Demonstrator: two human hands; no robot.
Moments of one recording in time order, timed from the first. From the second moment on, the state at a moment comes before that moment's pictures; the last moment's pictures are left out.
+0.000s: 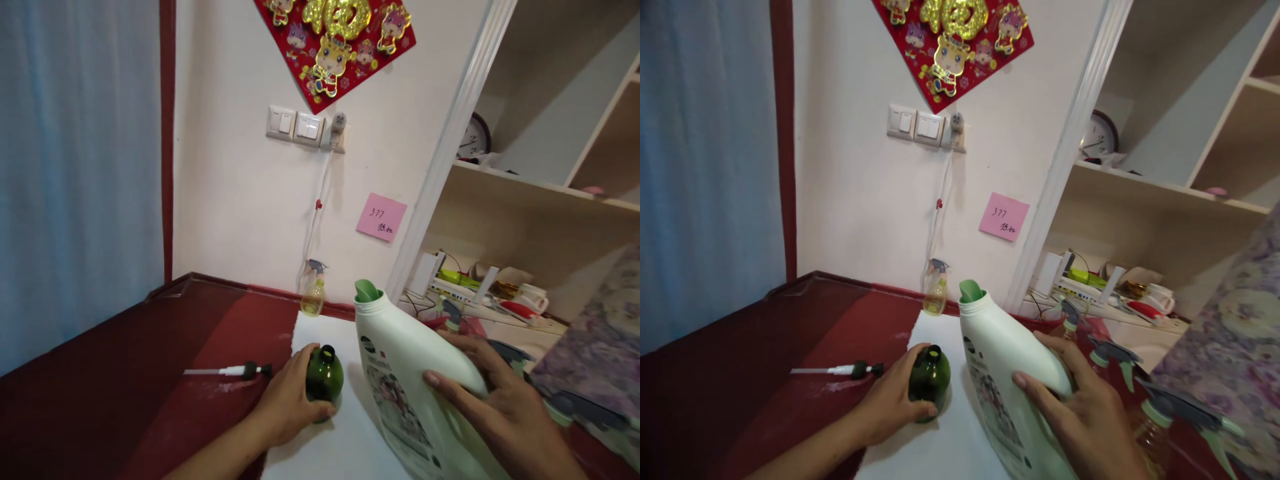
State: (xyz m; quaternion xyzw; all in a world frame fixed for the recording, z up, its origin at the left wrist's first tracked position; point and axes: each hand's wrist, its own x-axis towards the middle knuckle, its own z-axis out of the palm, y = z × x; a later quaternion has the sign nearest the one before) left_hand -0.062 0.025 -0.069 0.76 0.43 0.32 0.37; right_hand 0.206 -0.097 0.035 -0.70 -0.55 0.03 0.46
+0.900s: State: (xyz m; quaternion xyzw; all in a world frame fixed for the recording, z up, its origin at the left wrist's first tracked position) left_hand -0.062 0.025 -0.069 0.78 0.41 0.32 0.35; right_hand 0.189 -0.130 0.065 -0.50 -0.77 -0.38 0.08
